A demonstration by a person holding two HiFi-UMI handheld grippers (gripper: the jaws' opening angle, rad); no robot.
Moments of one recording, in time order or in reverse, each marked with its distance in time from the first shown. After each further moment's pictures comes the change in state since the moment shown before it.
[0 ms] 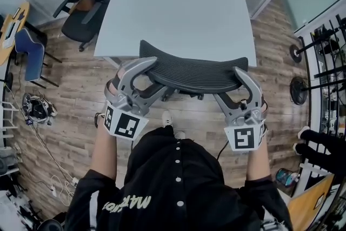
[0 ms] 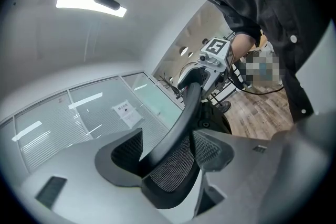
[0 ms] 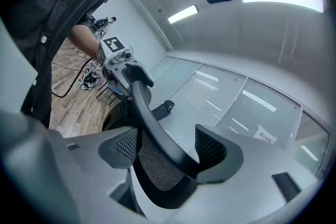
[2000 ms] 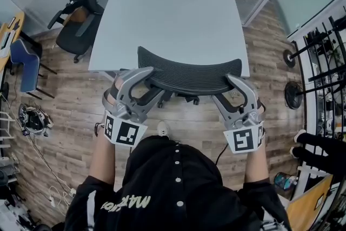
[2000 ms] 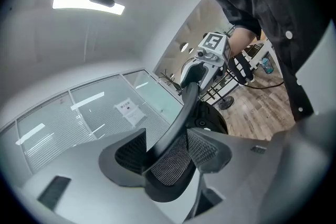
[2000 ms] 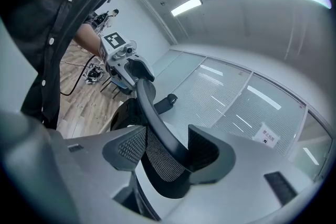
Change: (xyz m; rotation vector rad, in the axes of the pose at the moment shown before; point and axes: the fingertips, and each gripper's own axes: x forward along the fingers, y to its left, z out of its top) left arm 0.019 0.012 -0.014 0.025 0.032 0.027; right arm 0.014 -0.017 -0.021 -0.024 0.061 0.049
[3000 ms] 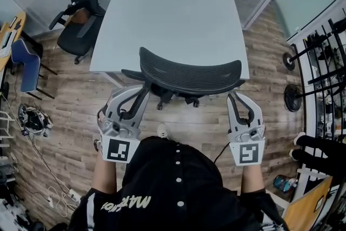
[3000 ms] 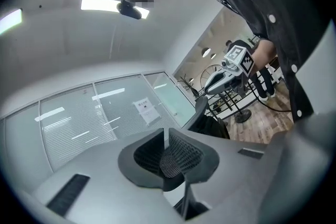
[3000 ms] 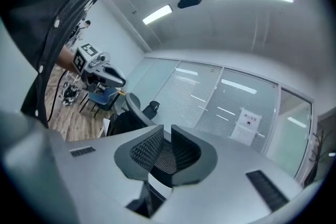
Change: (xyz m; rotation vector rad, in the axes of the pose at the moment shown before) left arm -0.050 0.012 0.012 -0.169 -0.016 0.160; right arm -0.047 -0.014 -0.002 0.296 -0.057 -0.218
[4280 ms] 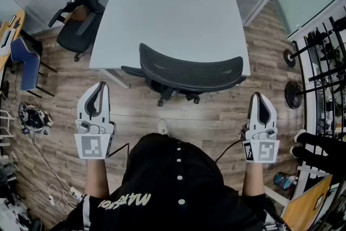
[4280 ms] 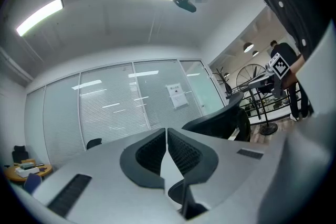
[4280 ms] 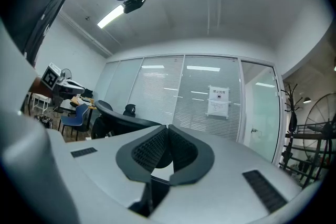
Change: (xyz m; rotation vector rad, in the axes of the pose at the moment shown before) left arm -0.067 0.081 -0.059 -0.347 0.158 0.329; right arm -0.041 -0.059 -0.036 0.291 0.035 -0.232
